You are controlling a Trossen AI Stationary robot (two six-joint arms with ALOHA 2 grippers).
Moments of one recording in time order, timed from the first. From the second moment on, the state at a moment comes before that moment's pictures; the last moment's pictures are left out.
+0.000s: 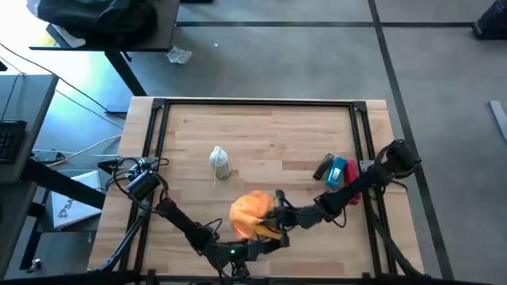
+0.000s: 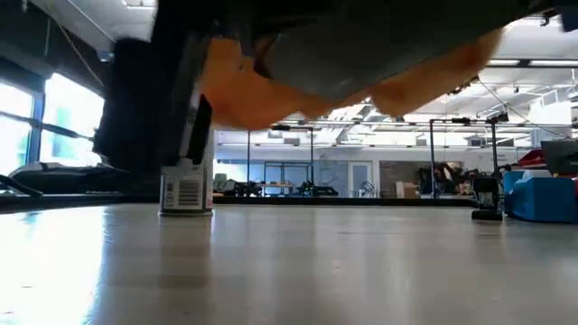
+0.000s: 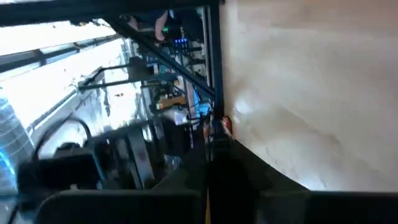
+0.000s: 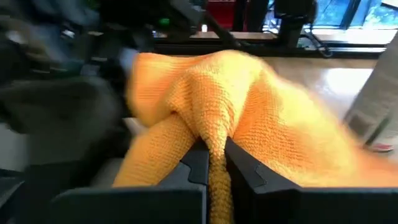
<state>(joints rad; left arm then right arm) -0.72 2.19 1.24 0.83 -0.79 1.56 0.49 1.81 0.84 0.57 0.40 0.14</state>
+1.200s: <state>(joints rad) -0.70 2.18 1.24 0.86 -0.79 1.59 0.44 1.61 0.84 0.36 0.17 0.07</state>
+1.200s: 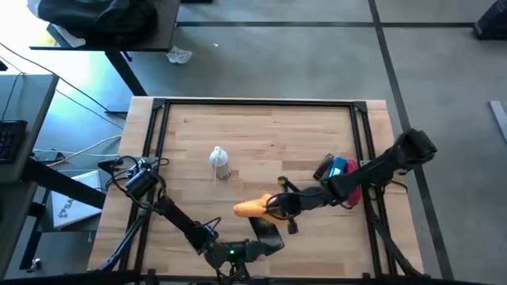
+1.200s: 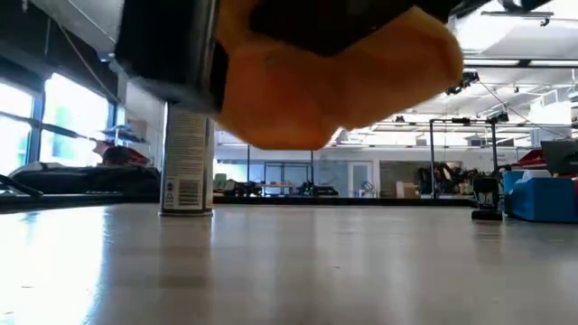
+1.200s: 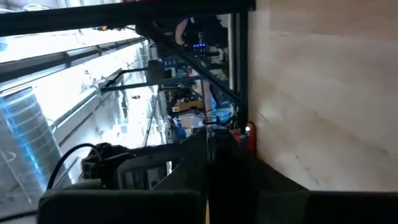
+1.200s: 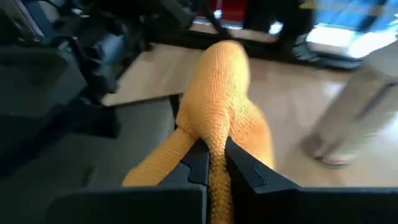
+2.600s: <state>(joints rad) -0.58 2.18 1.18 0.60 -0.75 0.99 0.91 1.34 0.84 -0.37 0.55 0.87</state>
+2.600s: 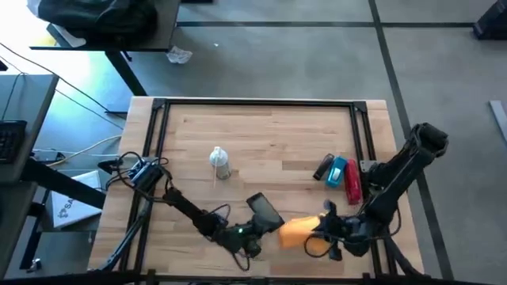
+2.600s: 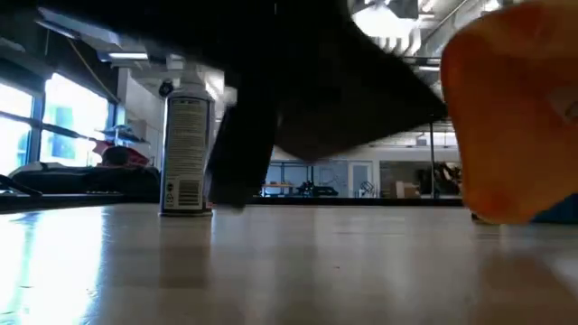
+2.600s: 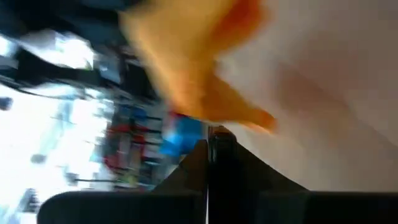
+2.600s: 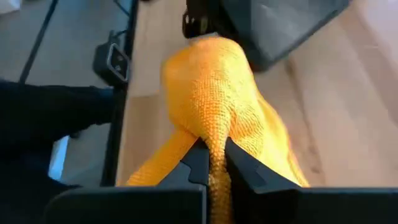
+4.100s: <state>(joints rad) -0.52 2.10 1.16 0.37 -0.44 0.29 0.72 1.46 0.84 -0.35 0.52 0.77</state>
